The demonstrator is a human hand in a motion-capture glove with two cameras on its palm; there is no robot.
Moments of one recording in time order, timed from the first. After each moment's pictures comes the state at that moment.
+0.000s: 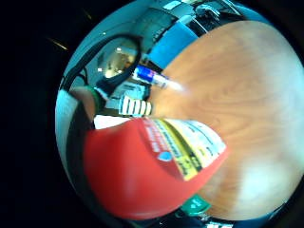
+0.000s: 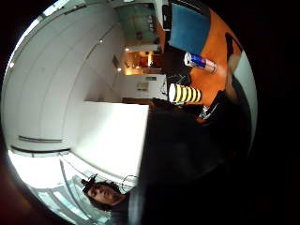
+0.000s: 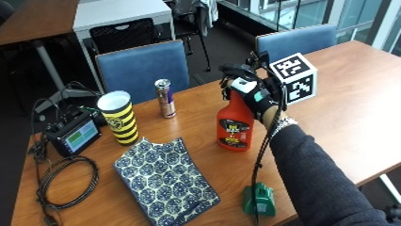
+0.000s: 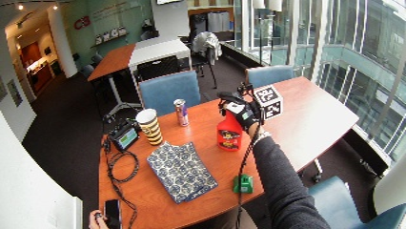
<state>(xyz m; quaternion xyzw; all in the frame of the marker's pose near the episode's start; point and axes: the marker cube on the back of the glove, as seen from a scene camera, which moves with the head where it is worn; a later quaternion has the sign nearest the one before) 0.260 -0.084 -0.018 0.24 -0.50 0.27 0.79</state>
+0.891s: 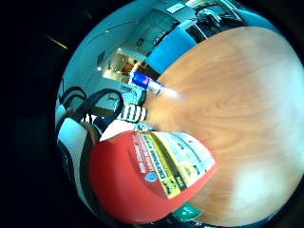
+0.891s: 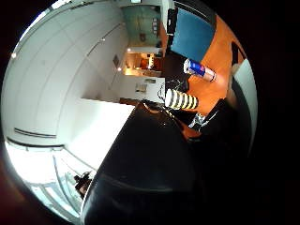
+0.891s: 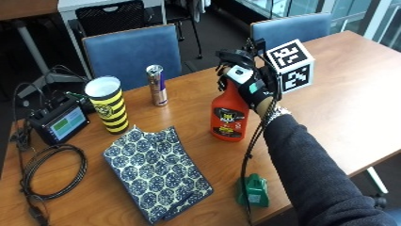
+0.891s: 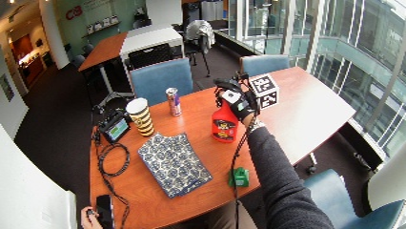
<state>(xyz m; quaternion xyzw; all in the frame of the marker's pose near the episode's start) 0.259 -0.102 -0.043 0.29 -0.47 0.22 0.80</state>
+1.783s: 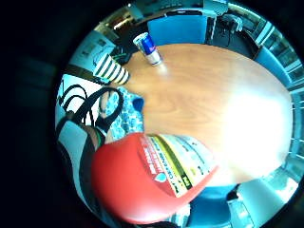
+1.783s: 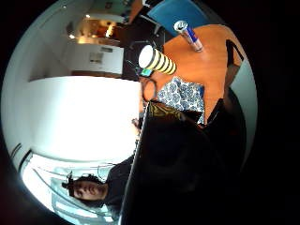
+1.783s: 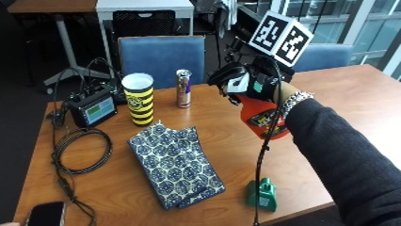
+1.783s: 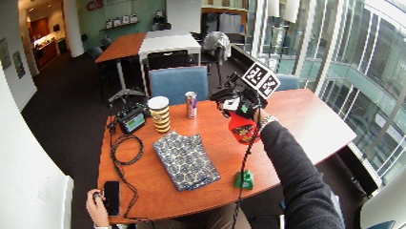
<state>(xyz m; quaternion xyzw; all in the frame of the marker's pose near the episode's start) 0.236 -0.081 -0.069 0.08 -0.26 0.21 0.94</state>
